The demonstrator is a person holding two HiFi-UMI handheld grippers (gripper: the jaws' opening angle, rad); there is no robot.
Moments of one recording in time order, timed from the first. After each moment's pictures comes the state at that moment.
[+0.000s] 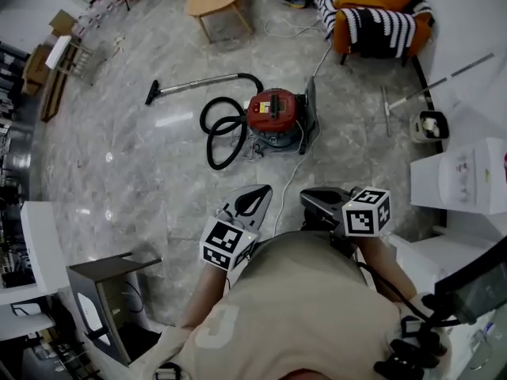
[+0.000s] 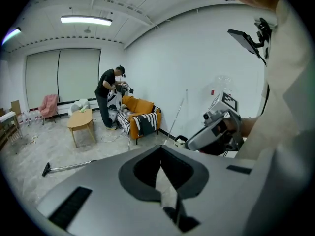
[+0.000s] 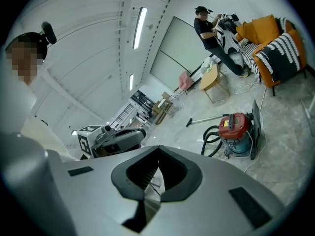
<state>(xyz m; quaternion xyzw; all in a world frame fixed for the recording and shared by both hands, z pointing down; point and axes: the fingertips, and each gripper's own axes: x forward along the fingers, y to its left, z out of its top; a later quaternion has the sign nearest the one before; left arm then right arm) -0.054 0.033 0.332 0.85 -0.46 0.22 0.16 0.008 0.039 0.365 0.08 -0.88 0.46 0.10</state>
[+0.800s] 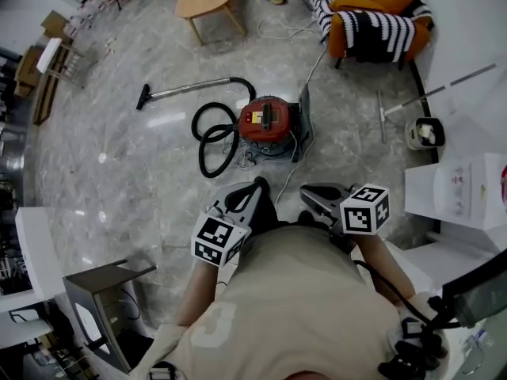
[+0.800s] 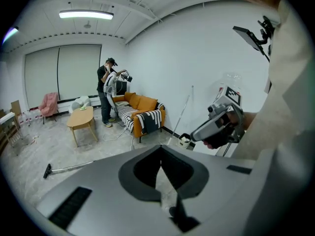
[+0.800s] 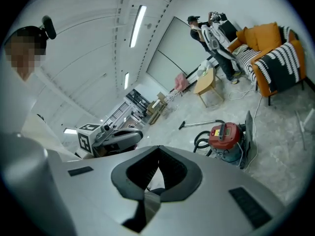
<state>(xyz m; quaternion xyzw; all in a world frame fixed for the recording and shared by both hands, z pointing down) -0.081 -0.038 0.354 0.84 -0.46 0.24 0.18 0.007 -0.039 0.379 0.11 -0.88 0.44 0.12</state>
